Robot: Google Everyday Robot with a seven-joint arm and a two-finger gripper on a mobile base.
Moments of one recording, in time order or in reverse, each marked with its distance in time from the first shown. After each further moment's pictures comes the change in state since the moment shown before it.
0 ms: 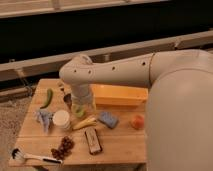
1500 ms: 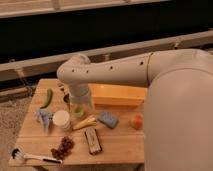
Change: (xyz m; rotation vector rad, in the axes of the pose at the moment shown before) arm -0.008 0.022 -0.006 -0.003 -0.023 -0.064
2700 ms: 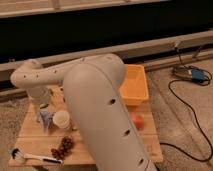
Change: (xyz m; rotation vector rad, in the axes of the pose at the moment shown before) arm -0.058 0.194 0.074 -0.041 -0.019 -0.364
